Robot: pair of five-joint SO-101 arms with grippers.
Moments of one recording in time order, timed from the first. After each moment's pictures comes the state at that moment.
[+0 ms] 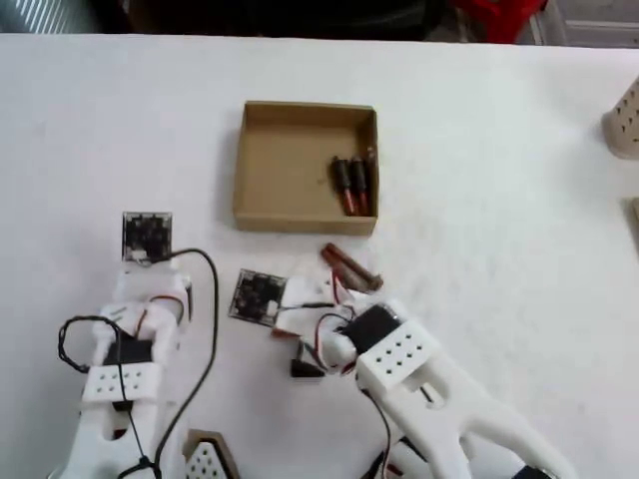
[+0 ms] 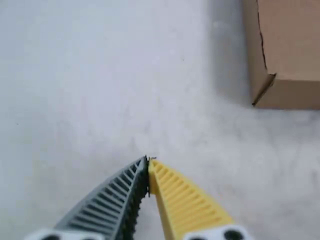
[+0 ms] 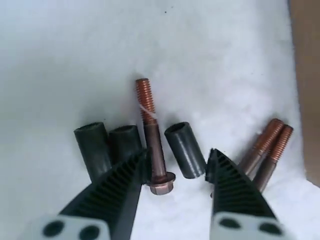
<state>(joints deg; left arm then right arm) -11.8 -54.9 90.8 16.8 -4.2 -40.9 -38.2 62.0 51.7 42.5</state>
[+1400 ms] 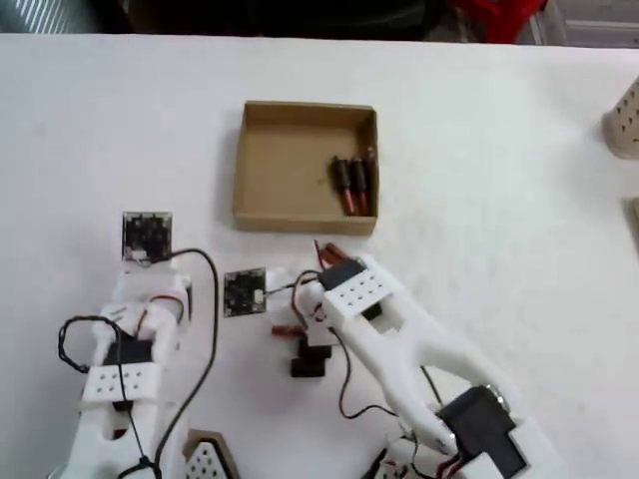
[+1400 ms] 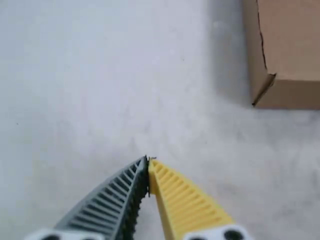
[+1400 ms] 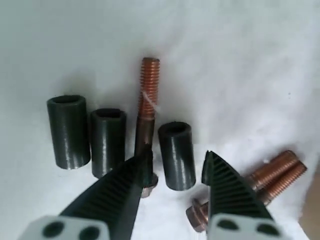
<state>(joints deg) -11.8 -54.9 90.8 16.8 -4.2 -36.7 -11.1 46.7 53.8 61.2</state>
